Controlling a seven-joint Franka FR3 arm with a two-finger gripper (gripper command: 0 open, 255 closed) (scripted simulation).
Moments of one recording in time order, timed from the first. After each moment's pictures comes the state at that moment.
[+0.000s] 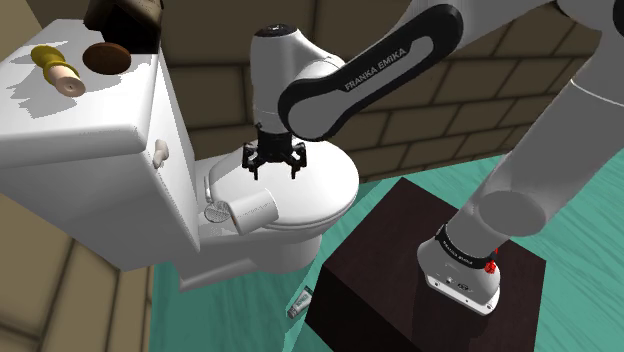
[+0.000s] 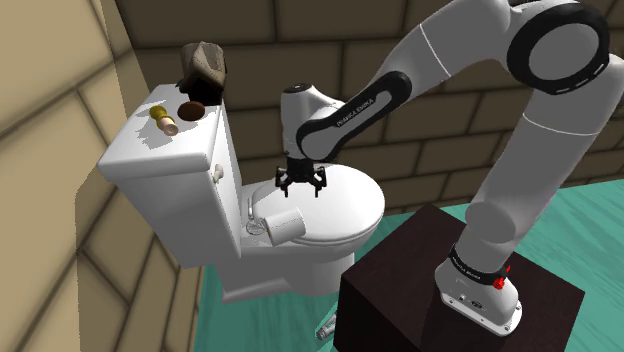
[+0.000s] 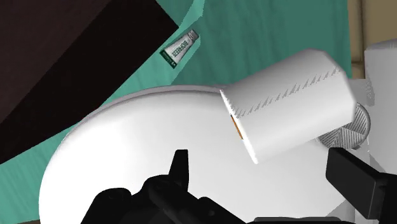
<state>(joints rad) -0.06 0.02 0.55 -2.30 -0.03 2.32 1.22</state>
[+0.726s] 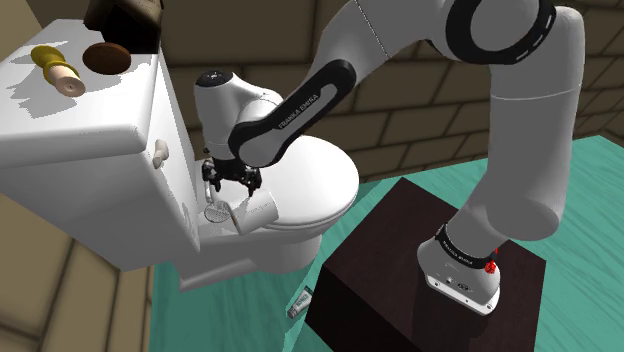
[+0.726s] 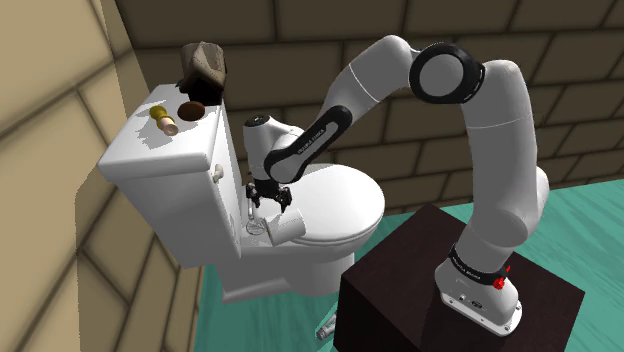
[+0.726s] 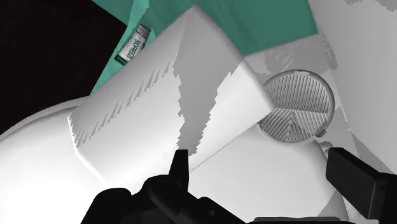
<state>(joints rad) 0.11 0.51 0.43 -1.91 -0.35 2.37 1.68</state>
